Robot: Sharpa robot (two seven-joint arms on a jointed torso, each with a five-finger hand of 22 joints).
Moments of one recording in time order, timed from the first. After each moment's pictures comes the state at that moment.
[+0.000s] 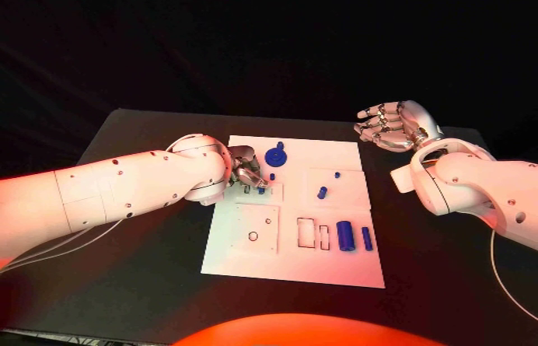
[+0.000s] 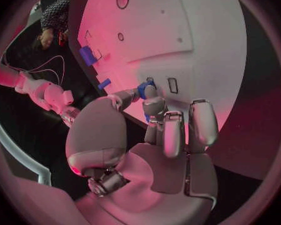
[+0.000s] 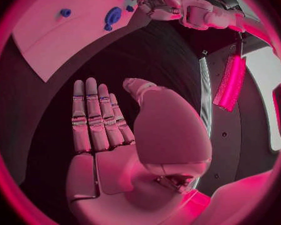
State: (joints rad) left arm 1.19 -0.71 -0.06 1.45 -1.16 0.00 -0.49; left_hand 1.02 -0.21 0.68 0.15 0.30 0.99 -0.01 0.84 0.68 1.35 -0.07 1.08 0.83 1.47 -0.11 1.56 1.31 0.09 1.36 0.00 1.41 1.19; right arm 1.27 -0.86 -0.15 1.53 -0.68 -0.69 0.09; right_hand 1.34 -0.21 0.46 0.21 0.35 0.81 0.21 0.25 0.22 1.02 0.17 0.23 0.06 1.11 0.12 0.15 0.41 0.18 0.96 0.23 0.08 0.43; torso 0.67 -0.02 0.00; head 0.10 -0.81
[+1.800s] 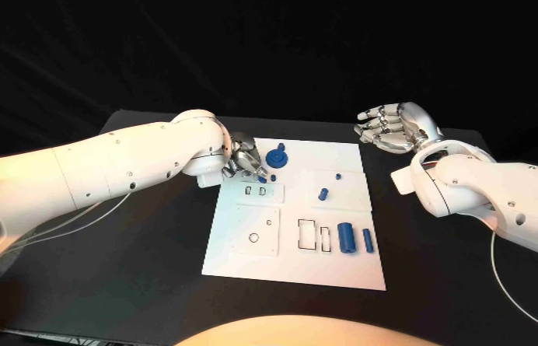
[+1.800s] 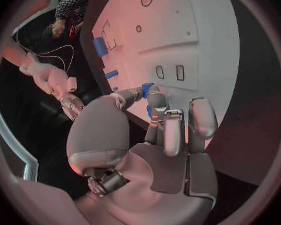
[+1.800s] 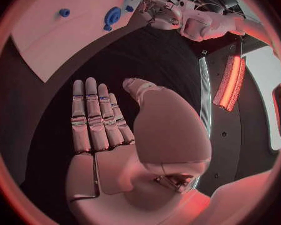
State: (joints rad) left arm 1.28 -0.68 -0.04 1.36 -0.98 0.19 -0.52; left_hand 1.08 -0.19 0.69 0.15 0.25 0.94 0.02 0.81 0.70 1.30 -0.04 1.02 0.74 1.46 -0.10 1.54 1.31 0.09 1.33 0.02 1.38 1.14; right arm 1.27 -0.86 -0.15 1.53 -0.68 -0.69 0.09; right_hand 1.33 -0.21 0.46 0.21 0.36 0.81 0.21 0.25 0.22 1.02 0.17 0.23 0.06 1.11 0.12 0.14 0.40 0.18 0.96 0.23 0.08 0.42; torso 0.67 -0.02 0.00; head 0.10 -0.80
